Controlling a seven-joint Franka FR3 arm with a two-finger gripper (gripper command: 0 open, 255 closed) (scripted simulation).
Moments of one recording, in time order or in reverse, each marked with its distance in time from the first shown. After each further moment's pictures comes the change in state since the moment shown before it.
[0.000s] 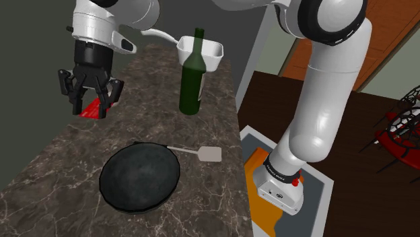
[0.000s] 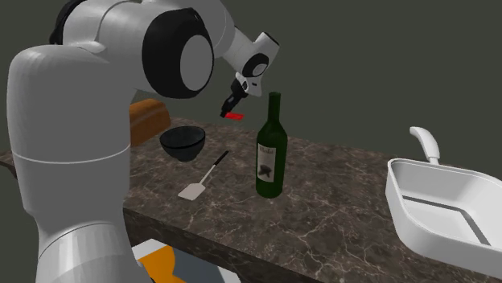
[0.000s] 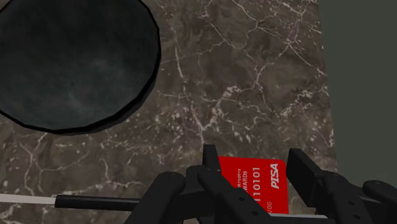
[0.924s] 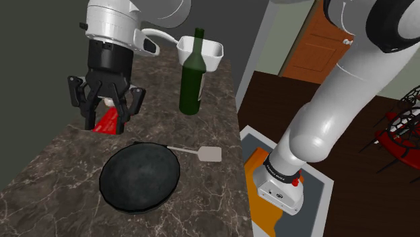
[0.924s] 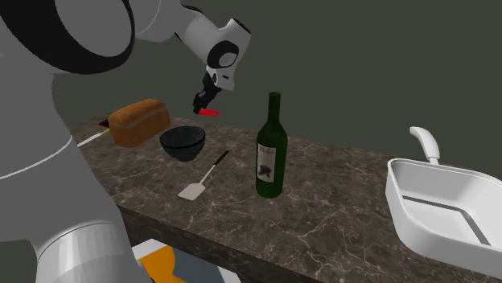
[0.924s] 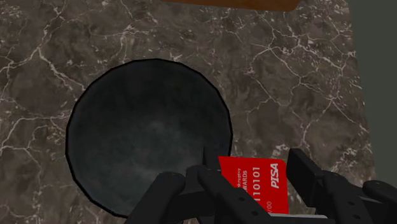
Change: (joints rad) arm 0.004 -0.311 0.049 -0.269 0.162 0.005 0.010
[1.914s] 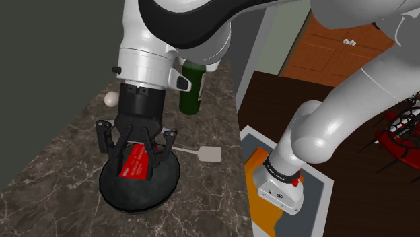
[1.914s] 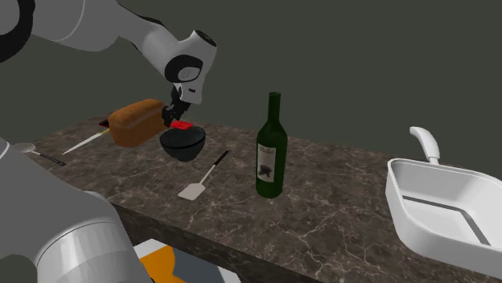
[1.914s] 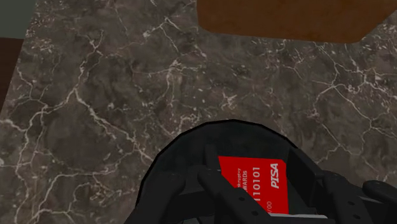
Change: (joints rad) arm 0.080 -0.254 0.054 -0.300 0.186 0.091 -0.017
